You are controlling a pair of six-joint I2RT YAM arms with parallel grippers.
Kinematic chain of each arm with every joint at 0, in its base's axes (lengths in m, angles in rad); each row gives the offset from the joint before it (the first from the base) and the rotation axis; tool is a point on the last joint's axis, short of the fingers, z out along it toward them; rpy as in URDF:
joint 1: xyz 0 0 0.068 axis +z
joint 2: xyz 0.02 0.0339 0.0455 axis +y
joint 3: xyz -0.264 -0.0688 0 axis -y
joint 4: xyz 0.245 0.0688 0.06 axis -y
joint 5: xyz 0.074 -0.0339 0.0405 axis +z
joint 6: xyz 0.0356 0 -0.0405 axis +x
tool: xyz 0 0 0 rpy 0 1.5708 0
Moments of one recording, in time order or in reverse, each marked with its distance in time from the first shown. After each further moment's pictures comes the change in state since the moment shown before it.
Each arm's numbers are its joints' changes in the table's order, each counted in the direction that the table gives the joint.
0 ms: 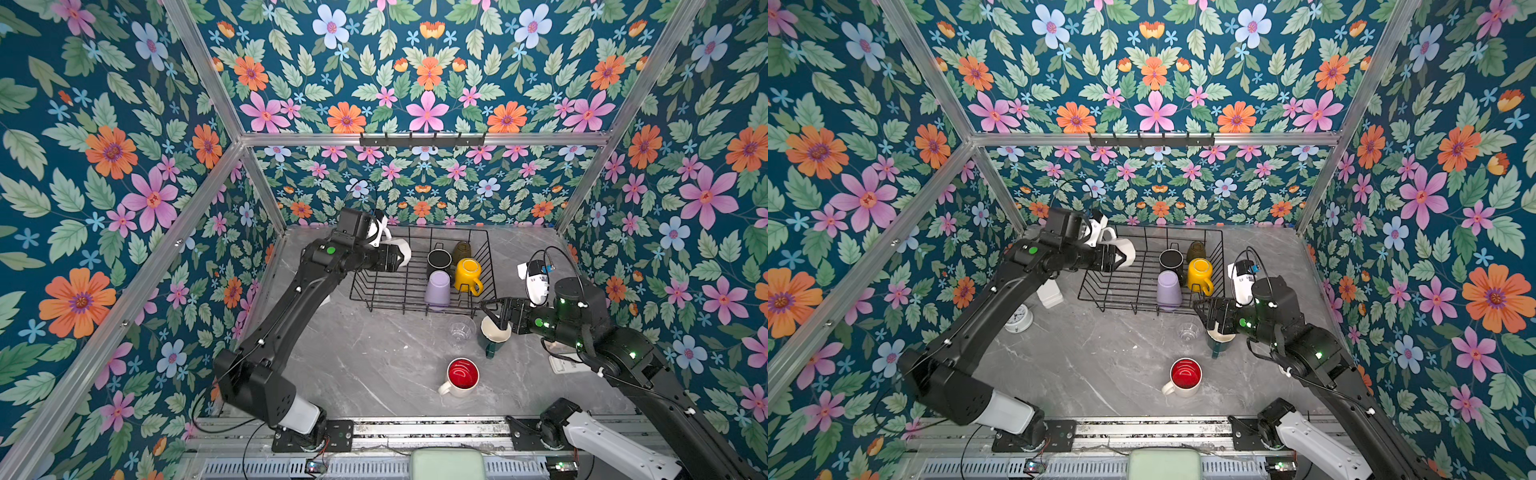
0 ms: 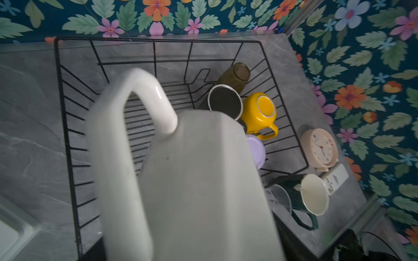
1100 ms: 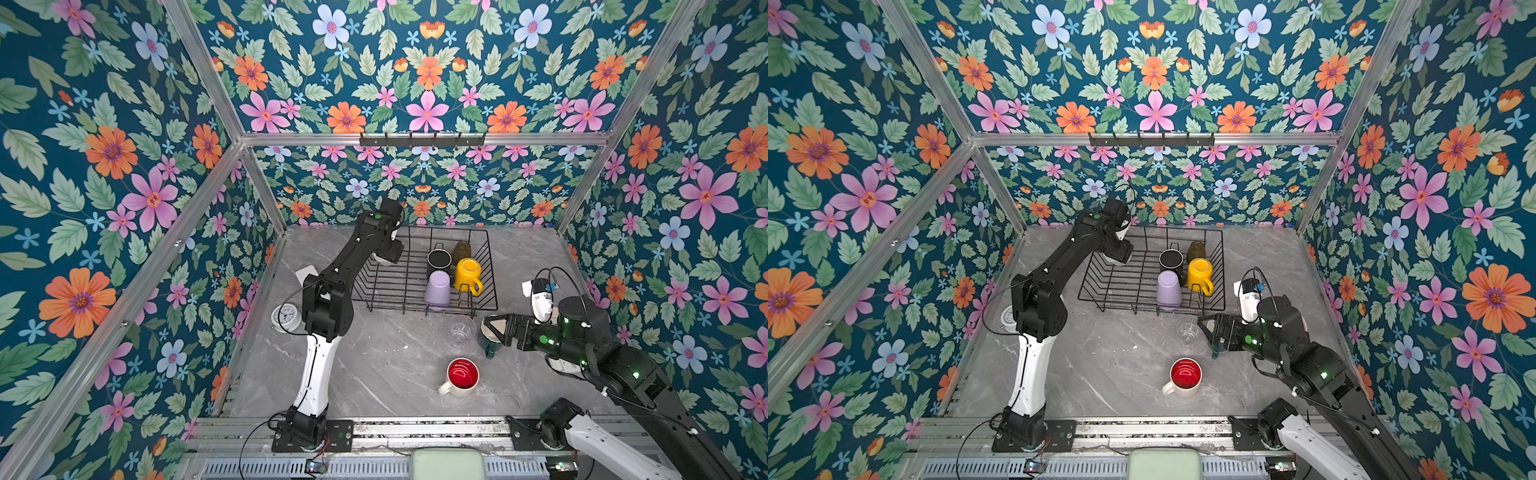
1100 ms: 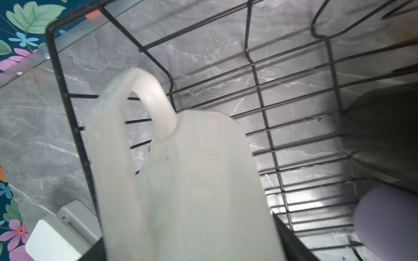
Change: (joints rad) left arm 0.024 0.718 0.616 -0.286 0.360 0.243; right arm 0.000 -0.131 -0.148 -0.002 0.032 0.079
